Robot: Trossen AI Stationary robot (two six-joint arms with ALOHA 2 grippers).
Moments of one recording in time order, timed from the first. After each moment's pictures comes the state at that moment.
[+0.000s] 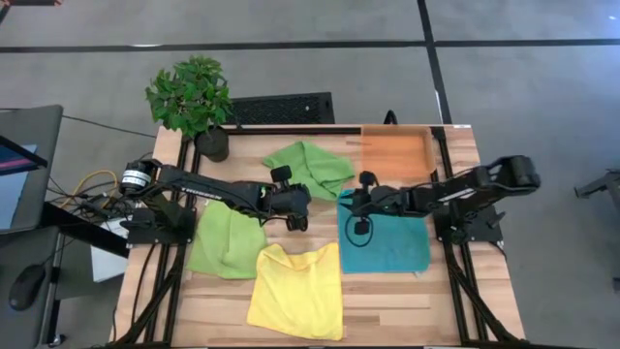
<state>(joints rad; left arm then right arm) -0.07 1.68 1.19 -0.45 -0.56 -0.05 0.00 1.48 0.45 0.49 0.26 -0.36</state>
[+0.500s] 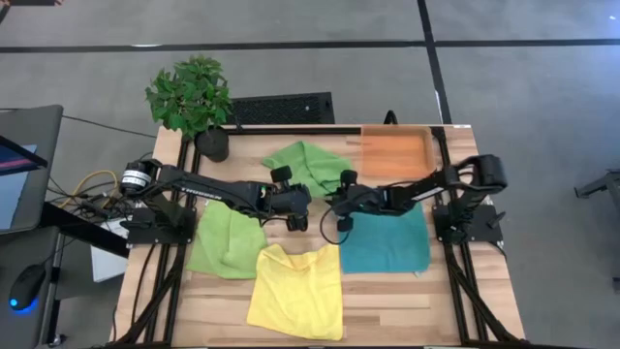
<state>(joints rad) -0.07 1.68 1.19 -0.45 -0.55 -0.06 -0.03 1.72 0.65 0.48 0.30 -0.45</state>
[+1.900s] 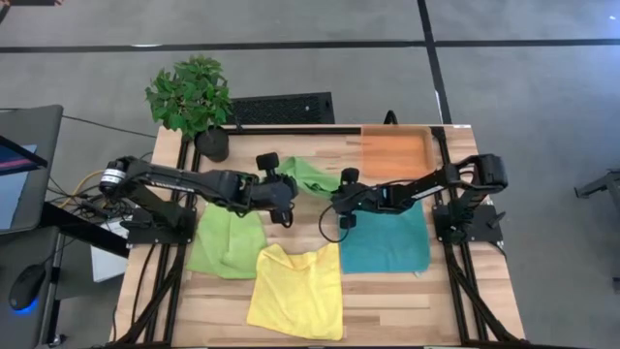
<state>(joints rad) -0.11 1.52 1.35 -0.78 -0.65 0.04 -0.05 1.71 0.65 0.39 0.32 -0.51</state>
